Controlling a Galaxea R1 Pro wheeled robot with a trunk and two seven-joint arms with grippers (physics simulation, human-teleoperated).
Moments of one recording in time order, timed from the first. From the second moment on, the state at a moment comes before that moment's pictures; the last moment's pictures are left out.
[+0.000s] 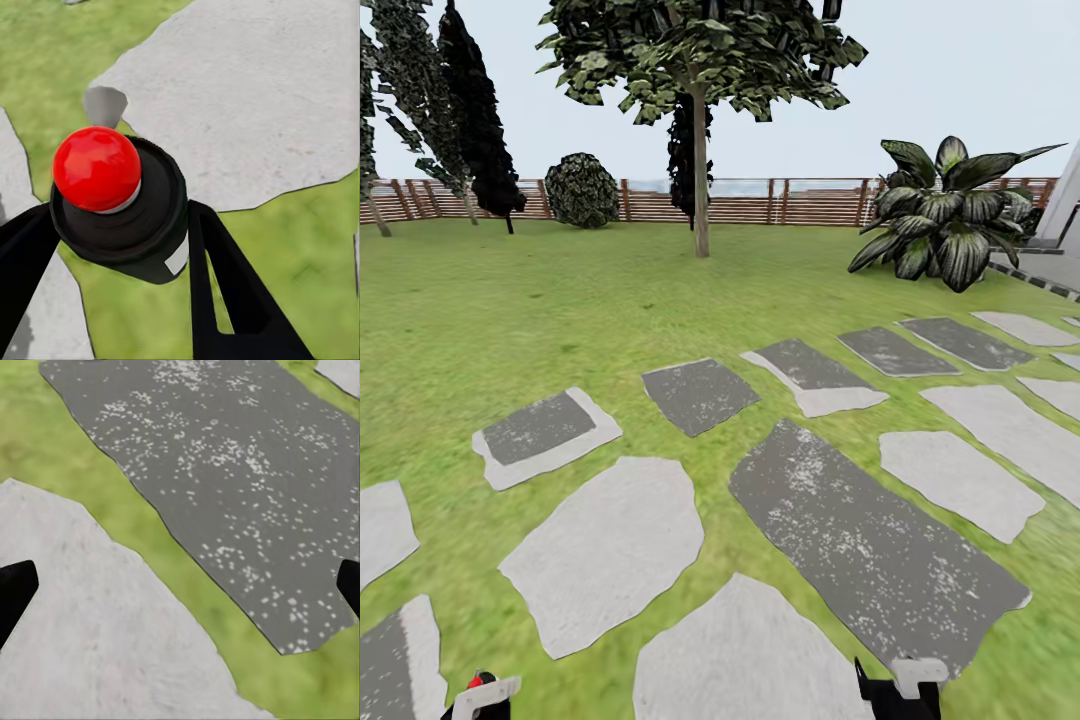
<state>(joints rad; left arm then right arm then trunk) -0.22 0.19 0.10 -0.37 0.16 -0.47 0.00 -0.28 -0.10 0.00 -0.36 0.01 -0.47 -0.02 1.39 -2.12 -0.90</state>
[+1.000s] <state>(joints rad) -0.22 0.19 0.10 -0.37 0.16 -0.47 0.00 -0.28 -0.10 0.00 -0.36 0.01 -0.47 -0.02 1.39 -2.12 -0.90</state>
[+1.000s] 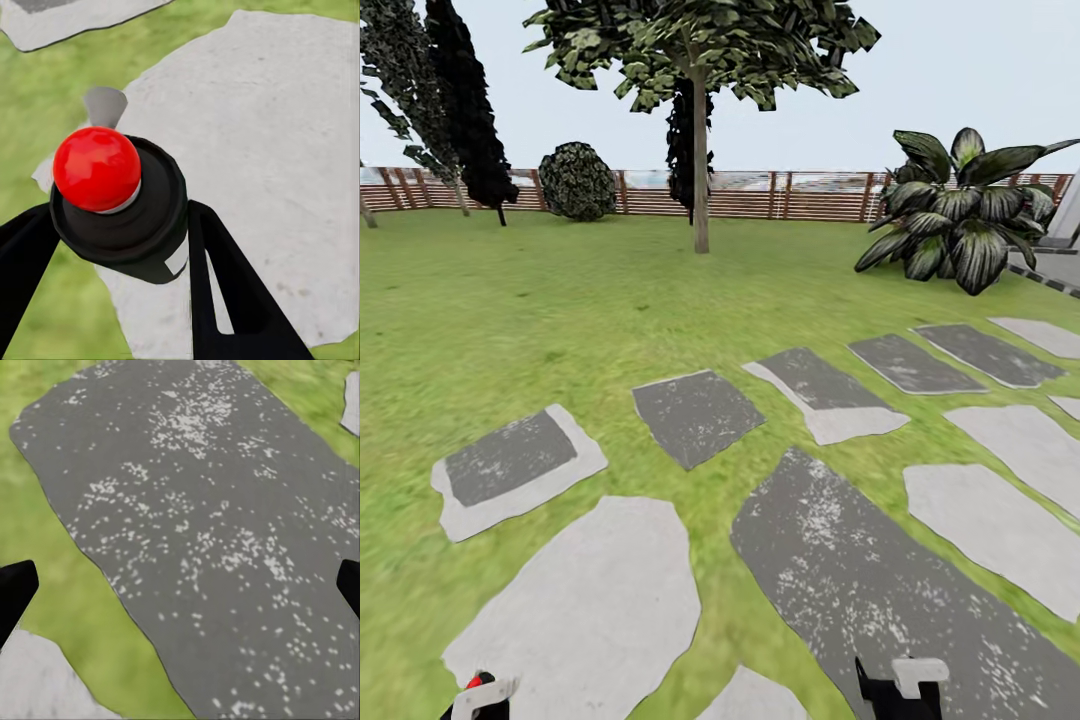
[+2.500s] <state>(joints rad) -0.22 0.20 0.10 -0.37 0.16 -0.47 0.00 -0.28 -0.10 0.00 -0.36 0.01 -0.47 -0.02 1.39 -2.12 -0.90</state>
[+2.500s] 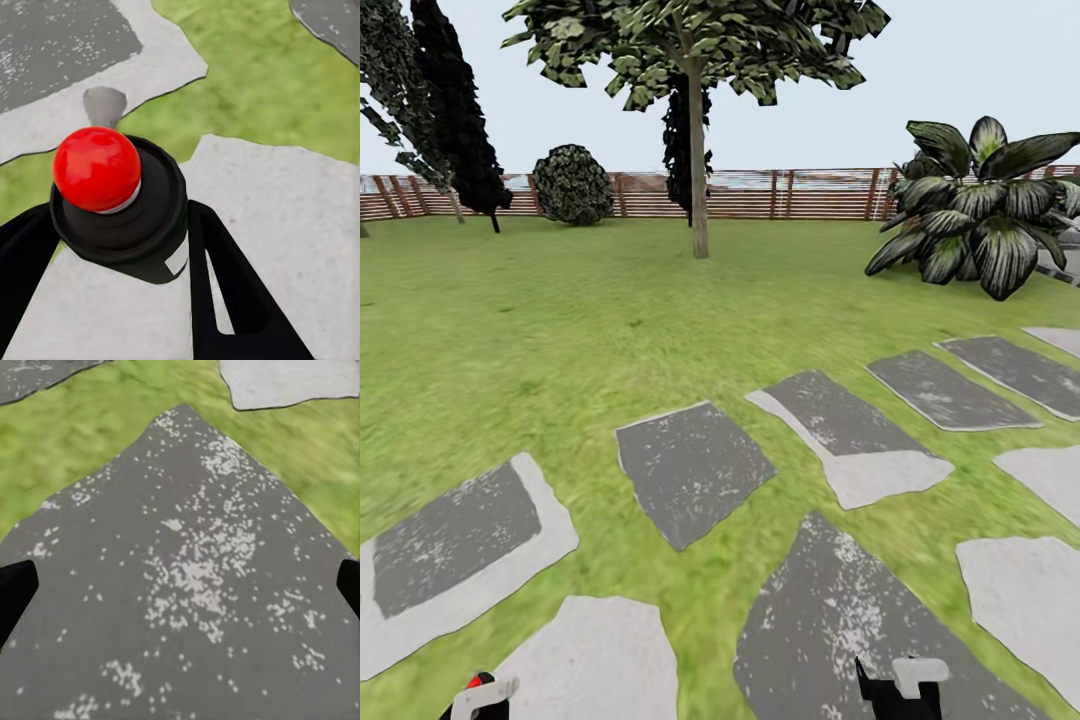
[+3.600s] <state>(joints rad) -0.22 0.20 0.10 -0.37 0.16 -0.47 0.00 -0.28 -0.10 0.00 -0.36 0.01 -0.47 -0.02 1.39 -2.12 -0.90</state>
